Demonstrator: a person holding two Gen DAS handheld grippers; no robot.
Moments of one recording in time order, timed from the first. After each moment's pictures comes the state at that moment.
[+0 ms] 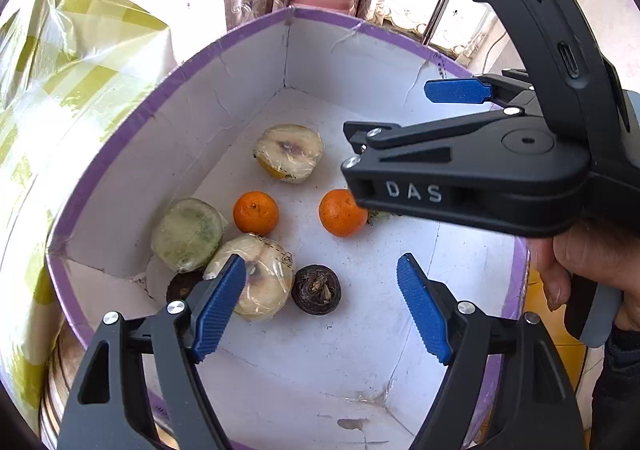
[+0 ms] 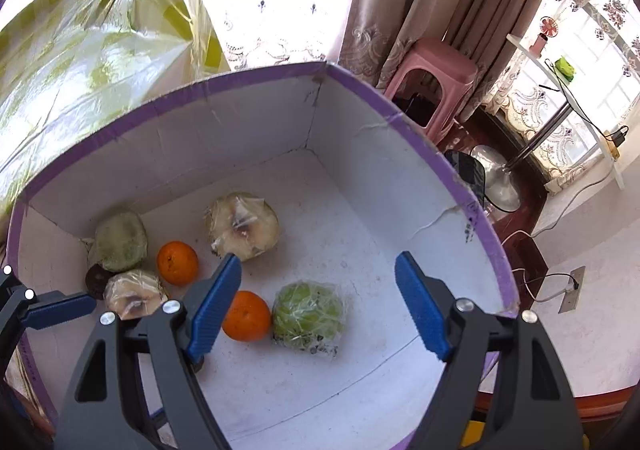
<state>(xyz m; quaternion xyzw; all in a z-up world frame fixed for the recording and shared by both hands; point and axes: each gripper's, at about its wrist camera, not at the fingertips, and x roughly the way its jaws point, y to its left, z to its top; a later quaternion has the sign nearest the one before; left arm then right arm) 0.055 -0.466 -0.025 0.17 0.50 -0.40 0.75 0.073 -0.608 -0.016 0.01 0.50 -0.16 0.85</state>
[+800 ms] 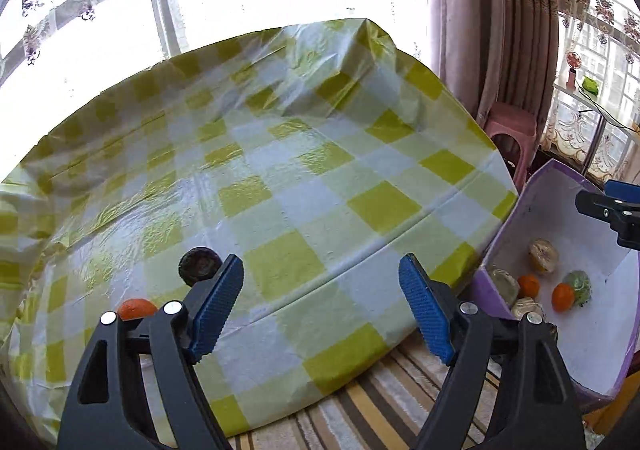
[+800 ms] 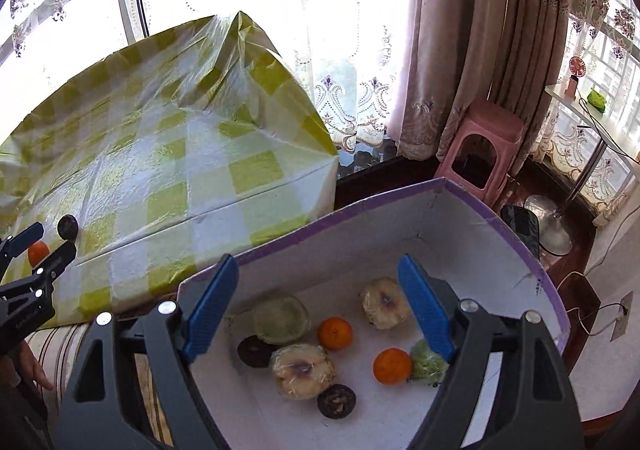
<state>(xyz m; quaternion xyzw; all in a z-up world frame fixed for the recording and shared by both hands) 0.110 -0.234 0.065 0.10 0.35 -0.10 0.93 0.081 -0.507 0.061 0.06 0.40 -0.07 0.91</state>
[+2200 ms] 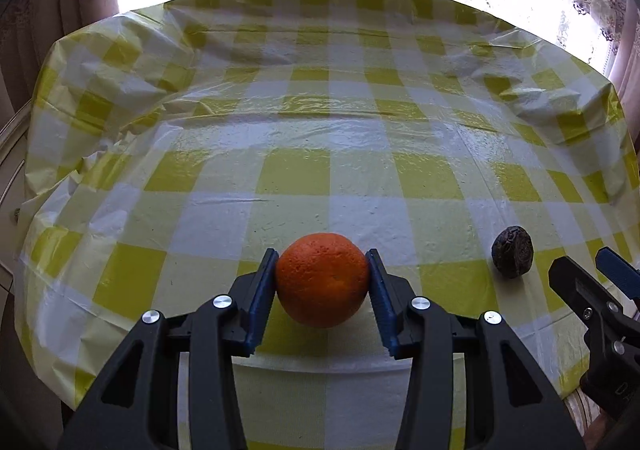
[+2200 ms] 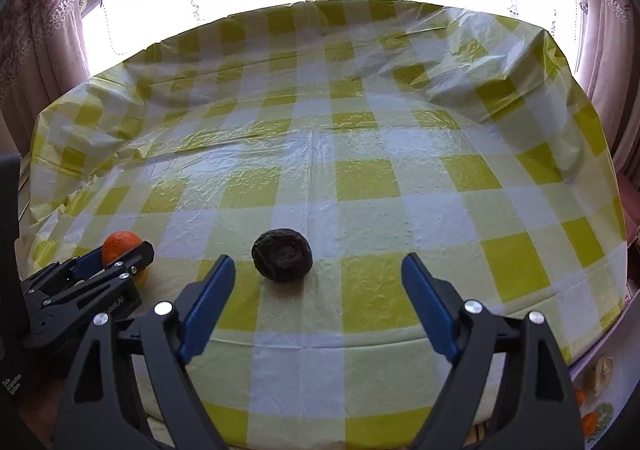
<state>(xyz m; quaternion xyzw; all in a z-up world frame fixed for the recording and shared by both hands) 0.141 -0.031 0.027 -0.07 0.40 0.14 0.90 0.179 -0.230 0.033 0.00 0.38 0.15 0.91</state>
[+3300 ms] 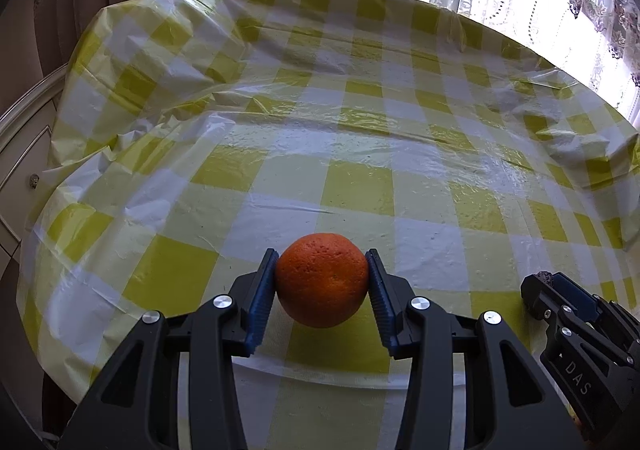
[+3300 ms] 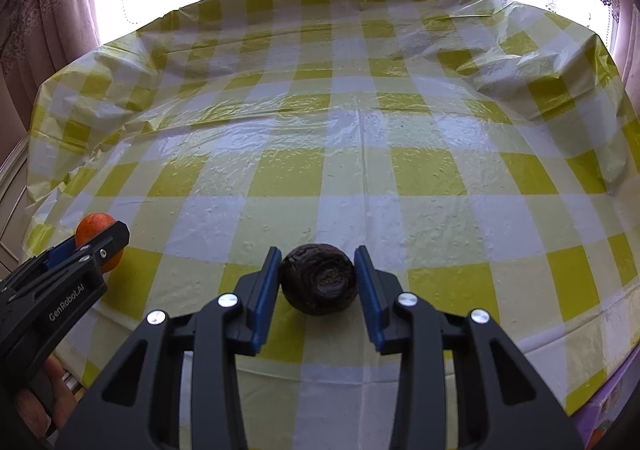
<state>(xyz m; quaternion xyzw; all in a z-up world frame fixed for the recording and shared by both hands) 0.133 0.000 0.028 -0.11 0.38 0.18 0.90 0.197 -0.189 0.014 -0.02 0.41 0.18 0.89</state>
